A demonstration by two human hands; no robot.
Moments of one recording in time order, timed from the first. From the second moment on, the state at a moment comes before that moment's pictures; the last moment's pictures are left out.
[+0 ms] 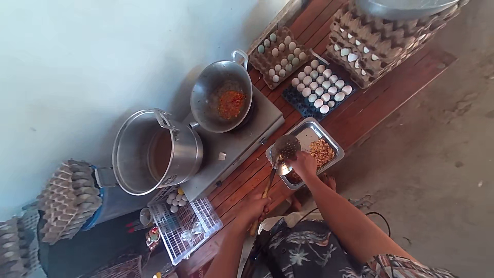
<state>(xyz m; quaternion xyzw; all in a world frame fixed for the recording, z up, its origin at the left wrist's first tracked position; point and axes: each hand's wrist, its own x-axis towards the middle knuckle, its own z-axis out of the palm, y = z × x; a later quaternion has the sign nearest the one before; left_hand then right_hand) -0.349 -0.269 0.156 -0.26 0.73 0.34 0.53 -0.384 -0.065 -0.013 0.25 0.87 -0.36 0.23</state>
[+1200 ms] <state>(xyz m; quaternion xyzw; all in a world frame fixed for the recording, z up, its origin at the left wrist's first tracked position) -0.350 -0.277 0.154 -0.27 0.76 0.28 0.53 -0.379 -0.039 -0.041 0.35 0.81 -0.43 0.19</state>
